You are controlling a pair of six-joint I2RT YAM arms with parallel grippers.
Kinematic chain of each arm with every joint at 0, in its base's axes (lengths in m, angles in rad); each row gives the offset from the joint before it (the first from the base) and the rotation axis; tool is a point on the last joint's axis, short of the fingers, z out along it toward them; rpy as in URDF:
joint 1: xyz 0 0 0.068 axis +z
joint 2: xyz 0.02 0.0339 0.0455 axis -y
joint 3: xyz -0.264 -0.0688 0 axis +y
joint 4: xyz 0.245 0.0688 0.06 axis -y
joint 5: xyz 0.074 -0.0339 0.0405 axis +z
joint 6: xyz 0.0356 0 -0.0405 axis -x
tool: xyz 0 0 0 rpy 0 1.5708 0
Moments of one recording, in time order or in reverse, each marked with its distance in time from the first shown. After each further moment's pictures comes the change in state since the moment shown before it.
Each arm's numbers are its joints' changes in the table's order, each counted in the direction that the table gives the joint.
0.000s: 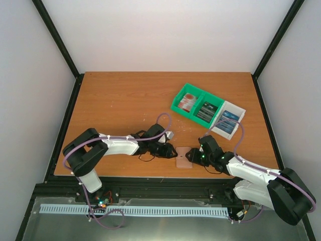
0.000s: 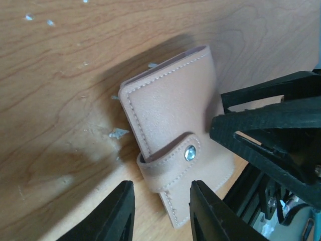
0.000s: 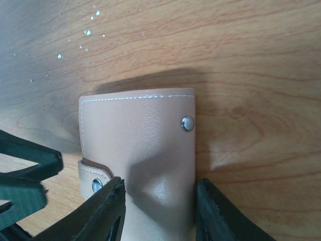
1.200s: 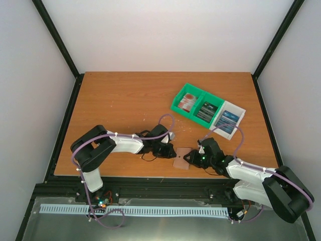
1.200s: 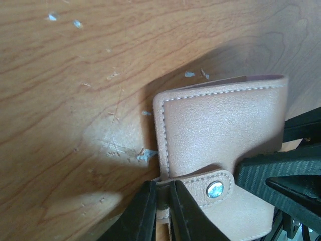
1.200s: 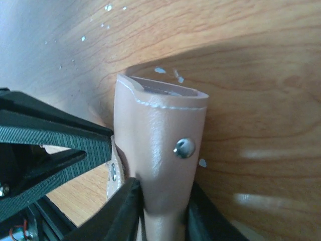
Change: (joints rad) left arm -0.007 -0.109 -0.051 -0.025 0.050 0.002; right arm -0.018 -0.031 0.087 0.216 0.156 -0.072
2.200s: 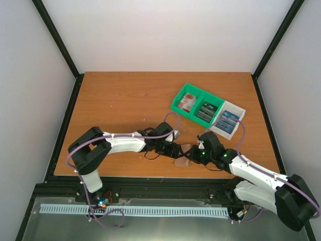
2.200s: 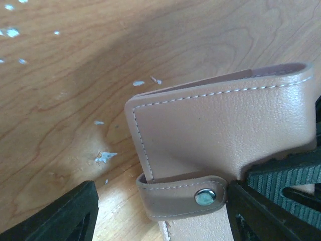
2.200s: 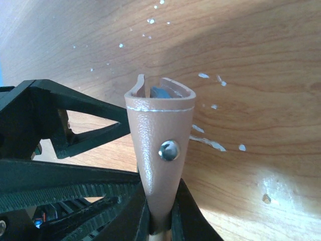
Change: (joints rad) left arm -0.035 0.058 -0.098 -0.149 0.048 -0.112; right arm 0.020 0.109 -0.164 -0.300 -0.025 -0.017
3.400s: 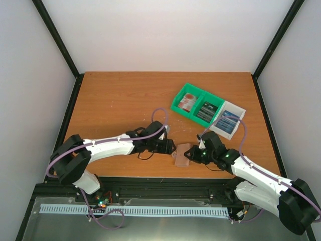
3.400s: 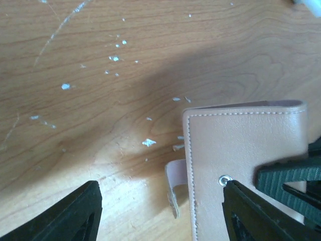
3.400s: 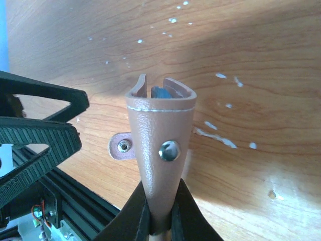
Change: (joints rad) left arm 0.003 0.177 0.046 -0.106 0.208 0.109; right arm 0.002 0.050 -0.015 -0.063 0.004 0.061
